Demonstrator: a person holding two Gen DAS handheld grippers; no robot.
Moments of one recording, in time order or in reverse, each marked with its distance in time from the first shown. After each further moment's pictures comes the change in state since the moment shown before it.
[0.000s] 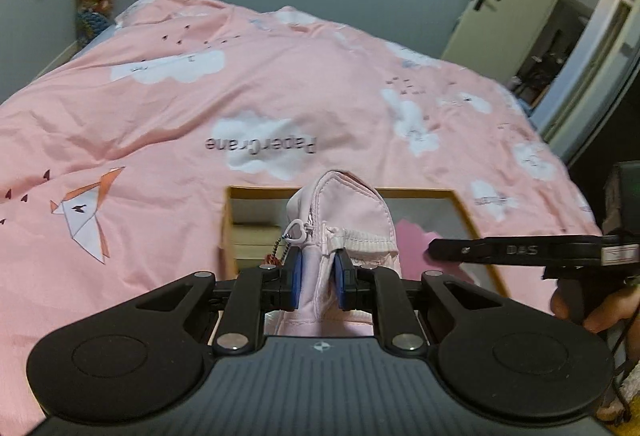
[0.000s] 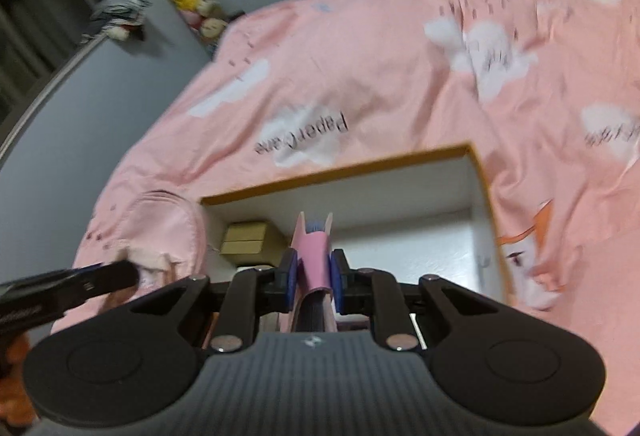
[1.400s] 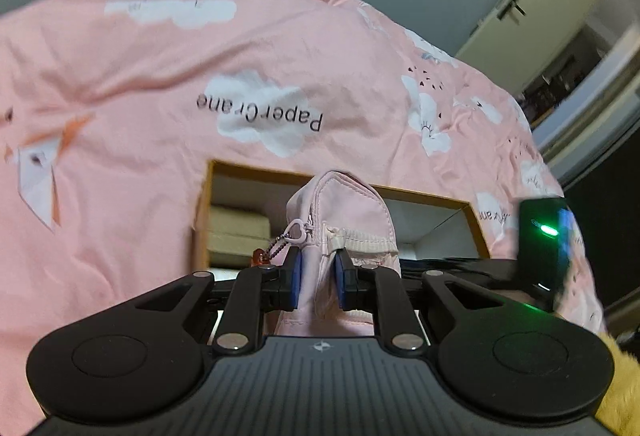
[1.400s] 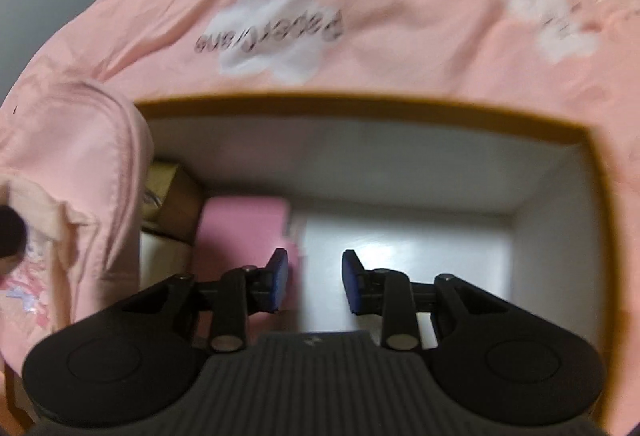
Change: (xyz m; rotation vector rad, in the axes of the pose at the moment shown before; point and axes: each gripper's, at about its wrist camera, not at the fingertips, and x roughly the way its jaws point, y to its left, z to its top) left arm 0.058 0.019 0.001 -0.171 0.072 -0.073; right arm 0.105 0.002 -0.007 -0.257 0.137 -0.226
